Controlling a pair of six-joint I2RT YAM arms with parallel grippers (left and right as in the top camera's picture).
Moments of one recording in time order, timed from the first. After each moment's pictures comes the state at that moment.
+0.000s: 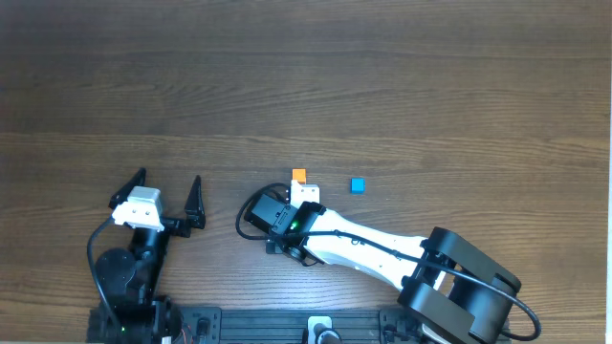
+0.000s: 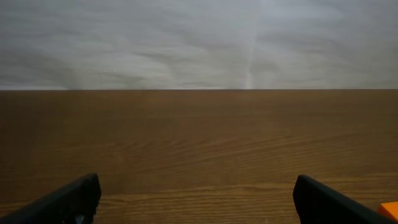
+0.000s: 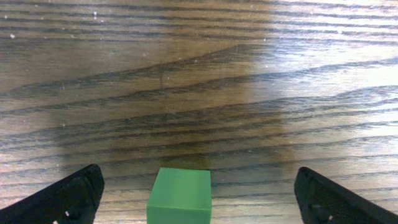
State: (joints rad) left arm 0.06 0.01 0.01 -0.06 0.20 -0.05; right arm 1.03 1.73 0.95 -0.66 0.13 1.02
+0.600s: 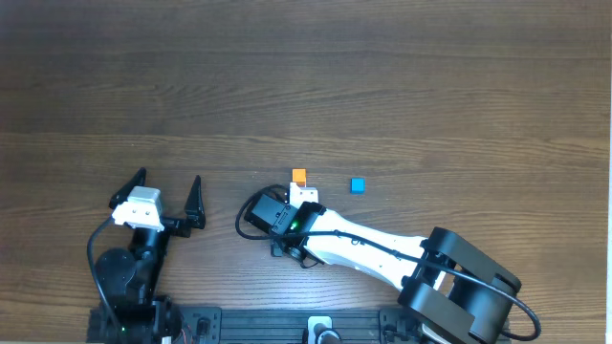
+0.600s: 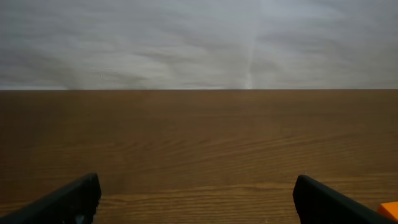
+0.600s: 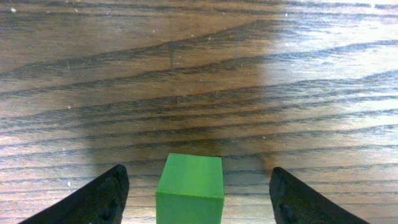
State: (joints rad) left arm 0.06 0.01 0.01 -0.06 0.20 -0.05; right arm 1.03 1.73 0.95 -0.66 0.08 1.02
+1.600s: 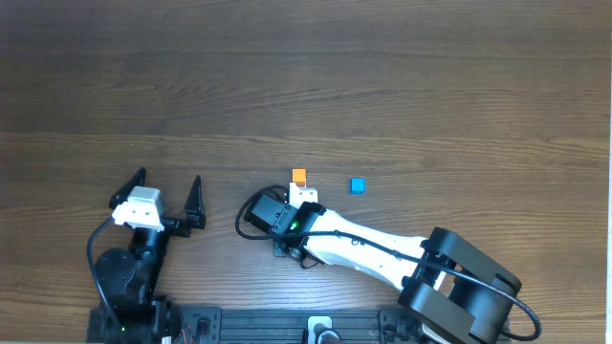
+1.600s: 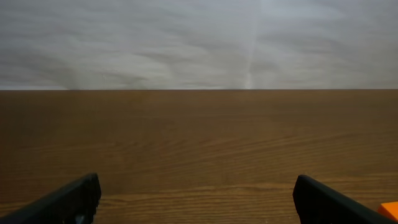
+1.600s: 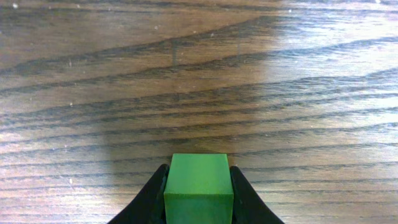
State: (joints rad) left arm 0.06 0.01 0.01 -0.06 0.20 -0.05; right arm 1.03 1.73 0.95 -0.66 0.07 1.02
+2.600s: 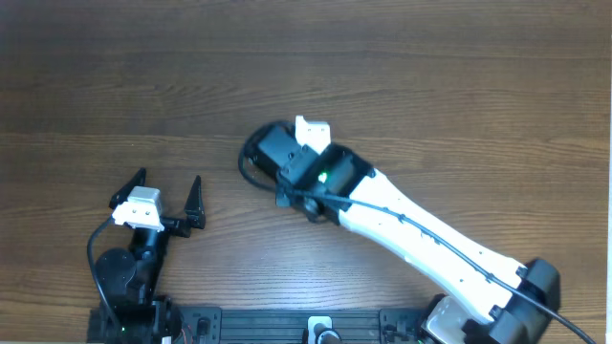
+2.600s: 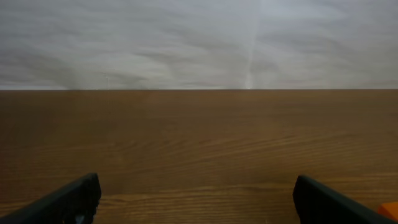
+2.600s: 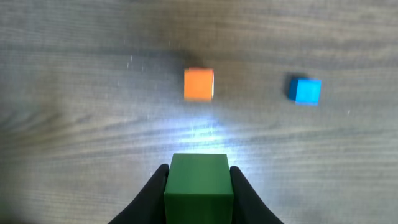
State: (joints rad) left arm 0.06 0.01 0.01 -0.06 0.20 -0.05; right arm 0.88 1.60 1.47 -1.16 0.20 0.84
